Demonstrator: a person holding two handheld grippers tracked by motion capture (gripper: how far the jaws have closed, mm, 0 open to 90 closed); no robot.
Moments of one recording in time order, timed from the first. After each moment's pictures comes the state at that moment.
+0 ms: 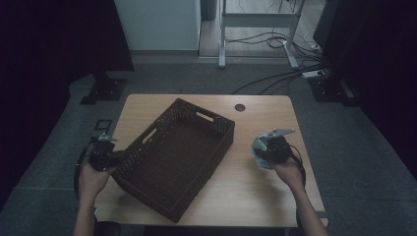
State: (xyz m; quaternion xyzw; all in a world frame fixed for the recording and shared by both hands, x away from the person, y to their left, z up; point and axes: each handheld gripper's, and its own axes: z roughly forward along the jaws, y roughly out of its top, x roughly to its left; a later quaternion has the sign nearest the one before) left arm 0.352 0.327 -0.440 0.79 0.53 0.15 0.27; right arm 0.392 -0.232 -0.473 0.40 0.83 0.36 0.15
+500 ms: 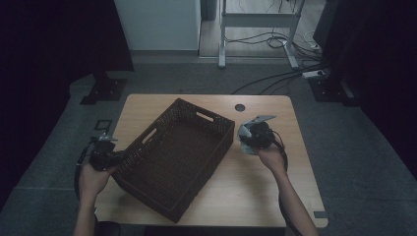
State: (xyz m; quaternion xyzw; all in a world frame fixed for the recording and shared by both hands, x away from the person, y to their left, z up) left arm 0.353 0.326 -0.441 0.79 0.53 0.15 0.27; right arm 0.435 -0.183 -0.458 0.39 0.83 0.36 0.17
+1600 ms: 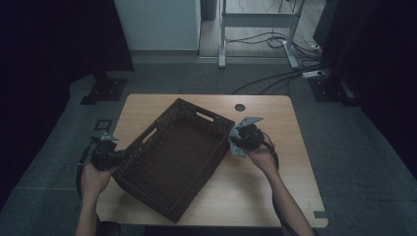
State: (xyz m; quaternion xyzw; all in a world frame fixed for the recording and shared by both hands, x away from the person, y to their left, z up) left arm 0.355 0.323 -0.443 0.79 0.53 0.16 0.27; right arm 0.431 -0.151 -0.462 0.33 0.85 0.36 0.18
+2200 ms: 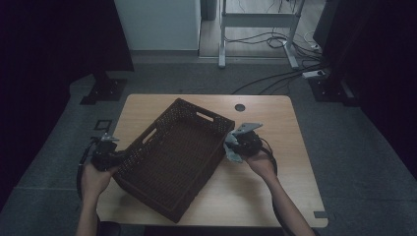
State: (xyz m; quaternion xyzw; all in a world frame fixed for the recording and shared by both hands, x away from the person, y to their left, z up) left arm 0.353 0.322 -0.443 0.79 0.53 0.16 0.27; right arm 0.410 -0.144 -0.464 0.30 0.85 0.40 0.17
